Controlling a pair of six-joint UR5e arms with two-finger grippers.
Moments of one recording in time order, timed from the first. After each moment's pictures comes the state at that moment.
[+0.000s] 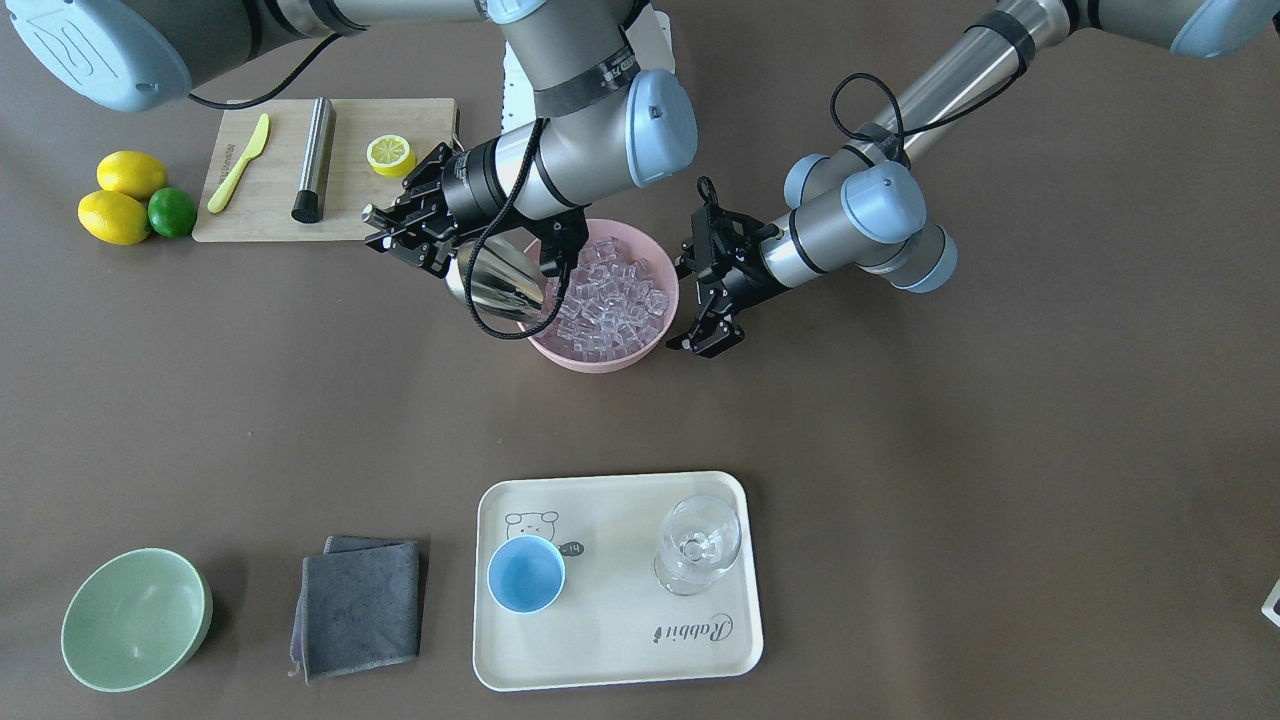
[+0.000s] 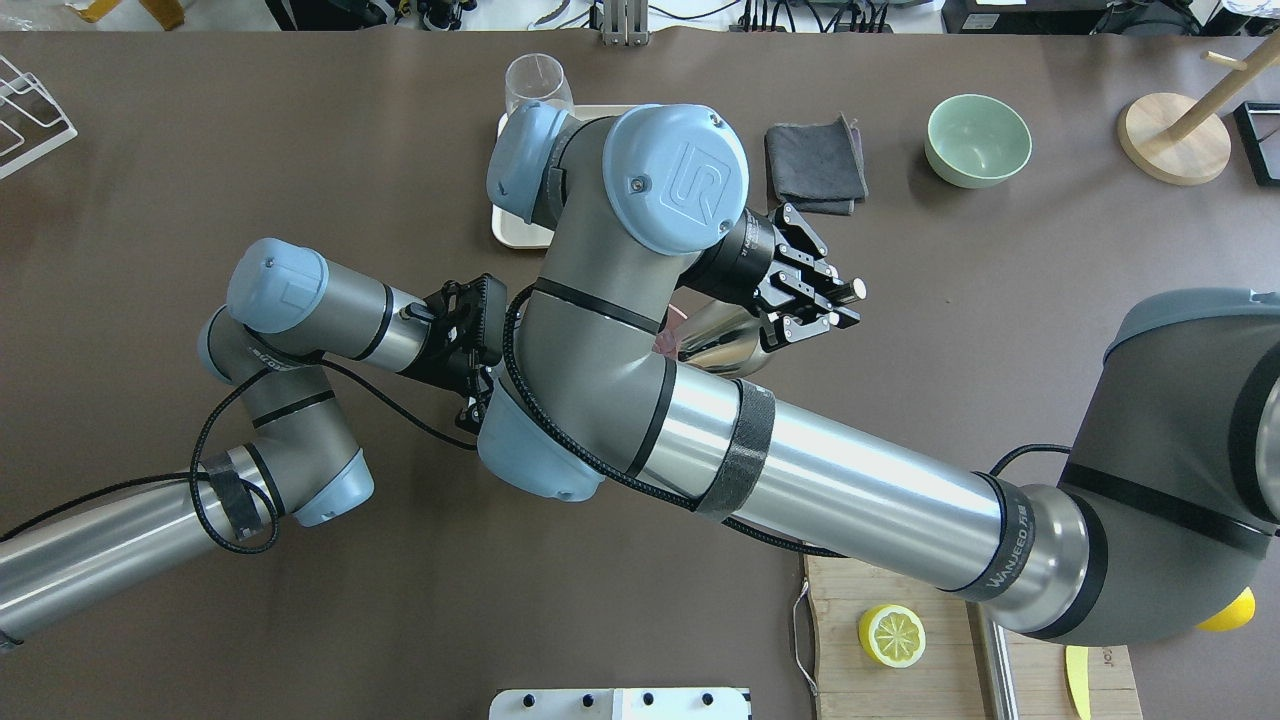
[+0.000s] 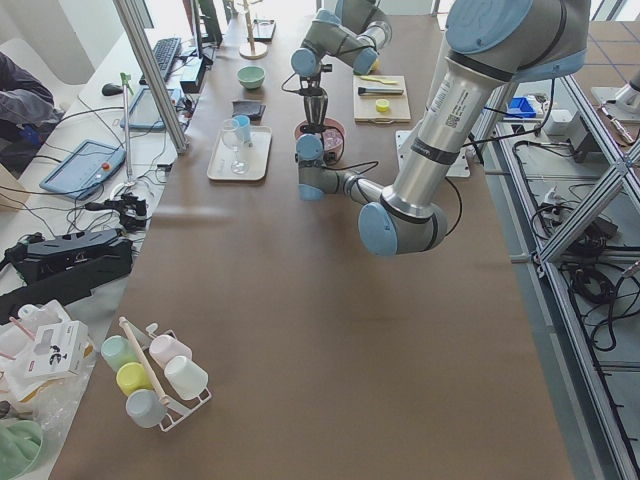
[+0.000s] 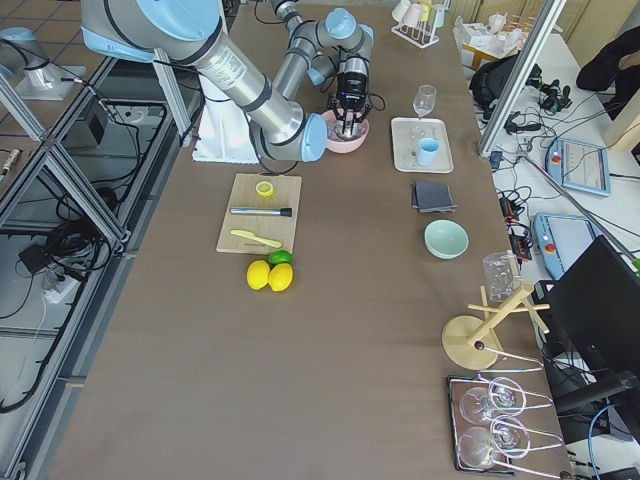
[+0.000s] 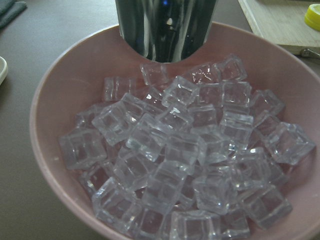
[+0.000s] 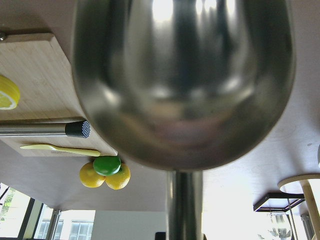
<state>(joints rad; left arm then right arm) -0.60 -2.13 -1.27 -2.80 -2.19 0.01 0.55 -0.45 1.42 -2.77 1.55 -0.52</state>
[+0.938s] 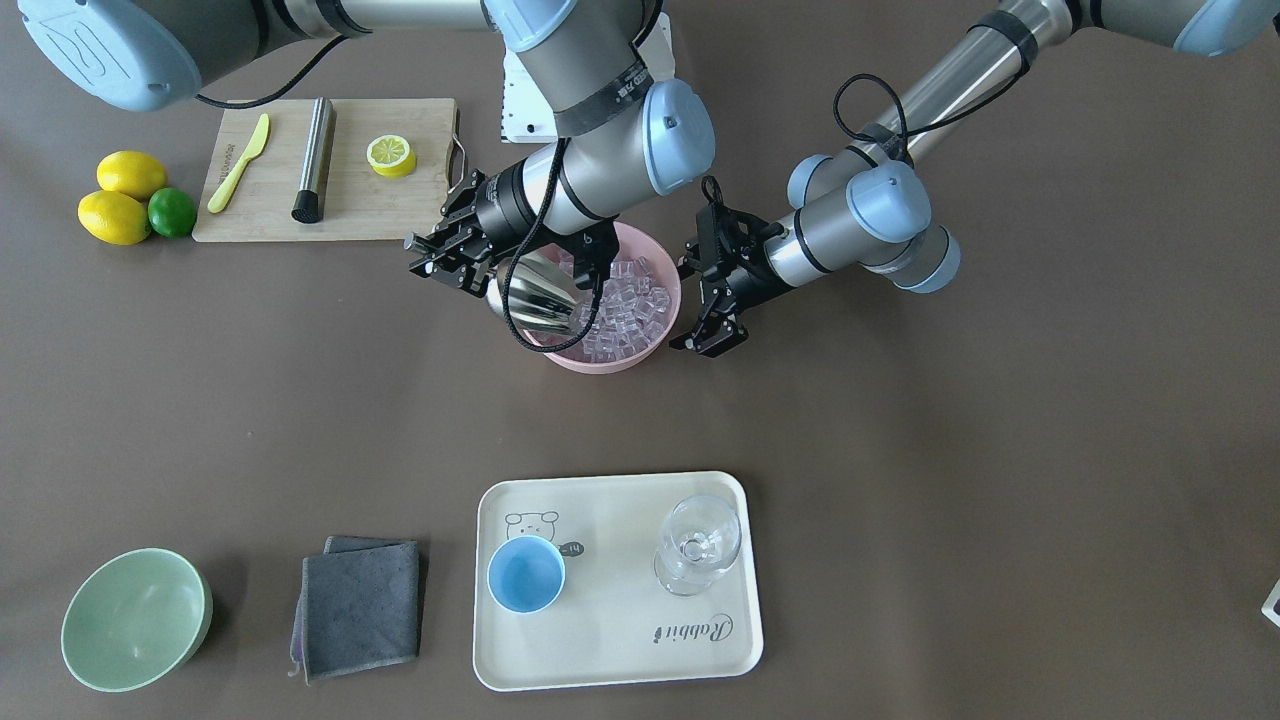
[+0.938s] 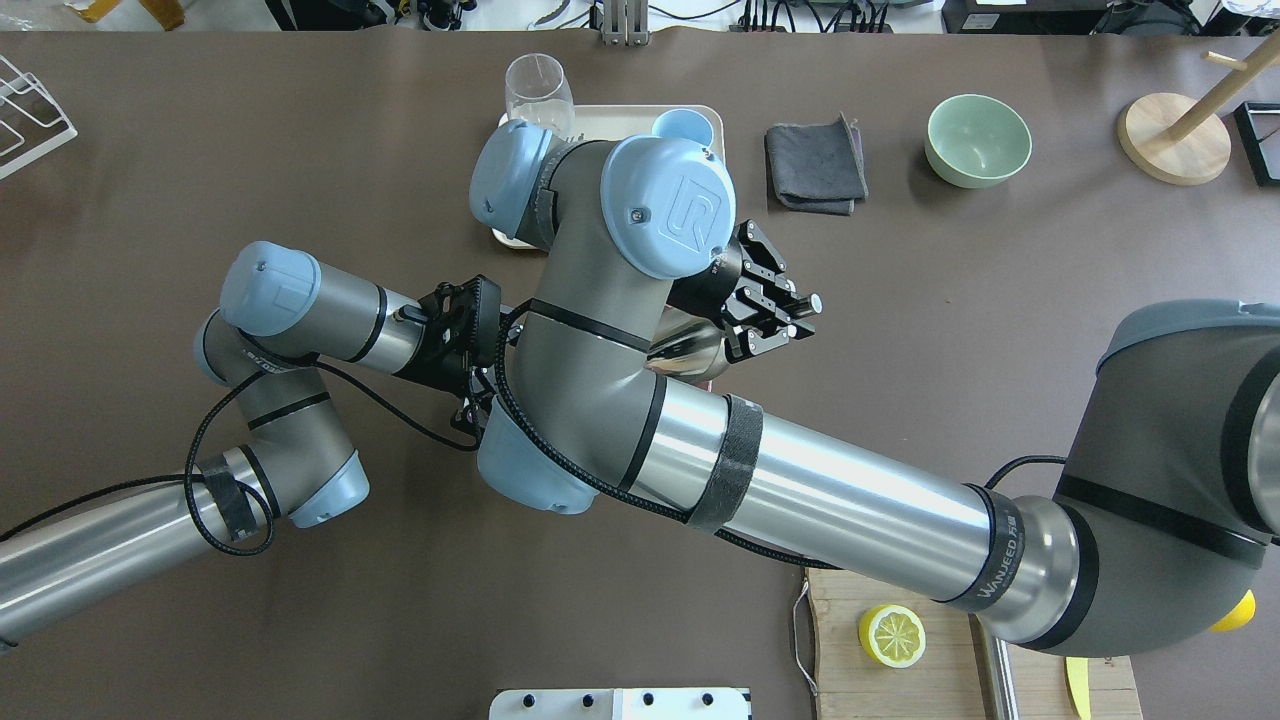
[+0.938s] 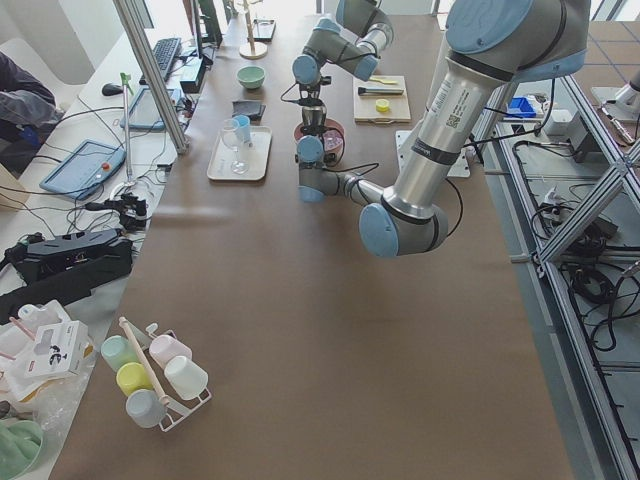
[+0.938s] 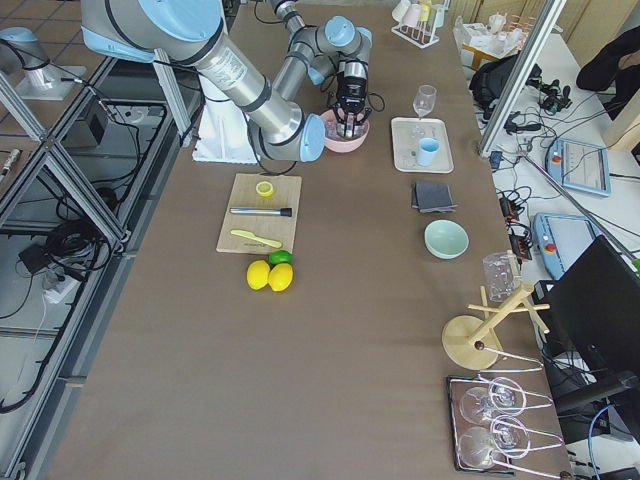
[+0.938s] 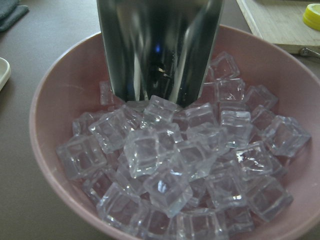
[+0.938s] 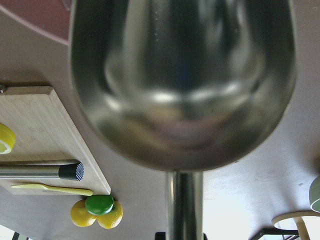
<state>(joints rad) -0.60 -2.12 -1.27 -2.82 -2.18 0.01 0.53 -0.45 1.38 -2.63 1.58 -0.50</state>
